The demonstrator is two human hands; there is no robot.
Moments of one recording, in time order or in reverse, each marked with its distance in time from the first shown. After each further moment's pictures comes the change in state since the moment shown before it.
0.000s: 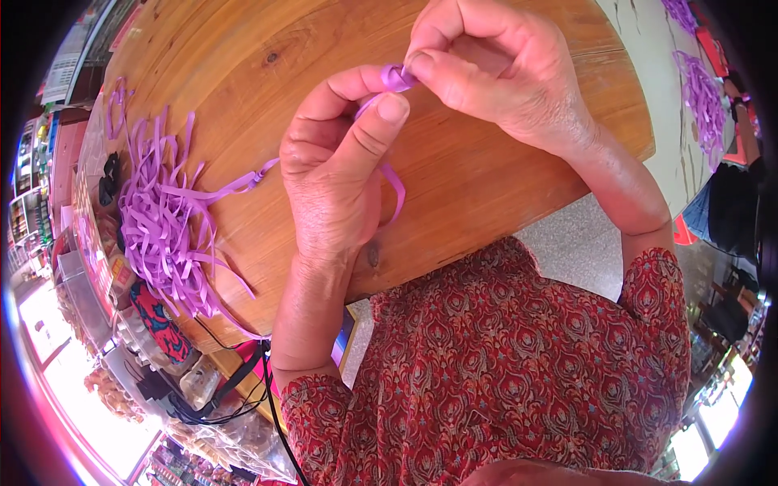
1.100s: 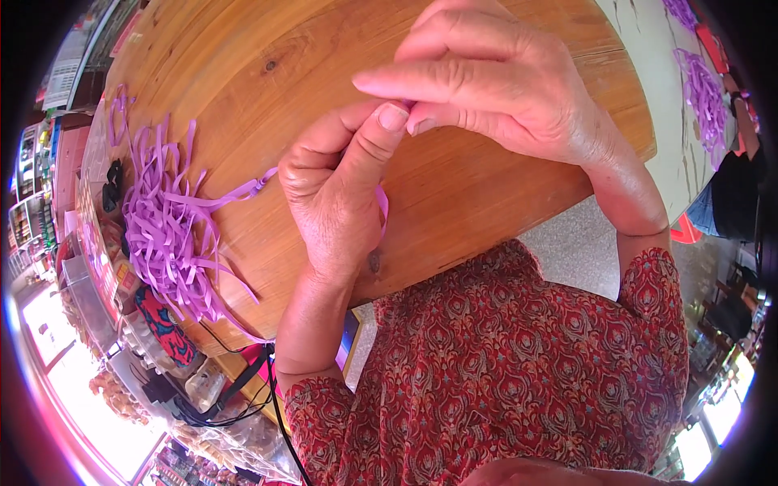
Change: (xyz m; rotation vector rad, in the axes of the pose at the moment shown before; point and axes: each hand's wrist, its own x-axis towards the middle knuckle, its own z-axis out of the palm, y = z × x) left_hand -0.007 -0.003 0.012 0.355 0.148 0.089; right_hand 0.015 0.002 -0.024 -0.824 -0.256 -0.549
